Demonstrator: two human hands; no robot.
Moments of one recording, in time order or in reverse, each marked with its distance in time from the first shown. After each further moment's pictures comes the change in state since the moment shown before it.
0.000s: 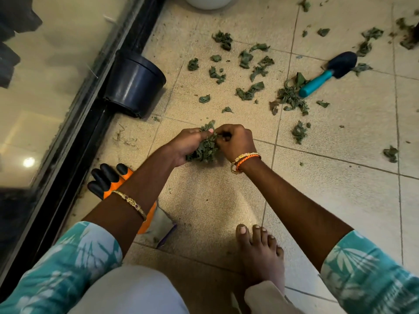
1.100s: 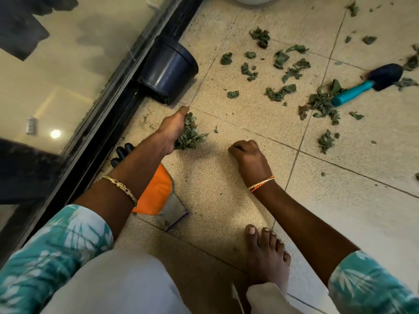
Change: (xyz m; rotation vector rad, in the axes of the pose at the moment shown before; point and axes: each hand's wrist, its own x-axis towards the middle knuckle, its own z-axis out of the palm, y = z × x) left_hand -0.015 -0.009 -0.066 -0.243 0.328 -0.018; right_hand -0.019 0.056 0.041 -0.405 -0.043 -0.588
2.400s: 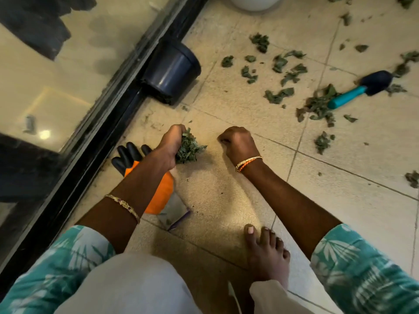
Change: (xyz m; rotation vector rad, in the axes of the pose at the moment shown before) left_hand -0.023 -0.031 -0.009 -0.093 0.017 -0.077; right_hand 0.049 -0.027 -0.004 0.096 -0.094 0.080
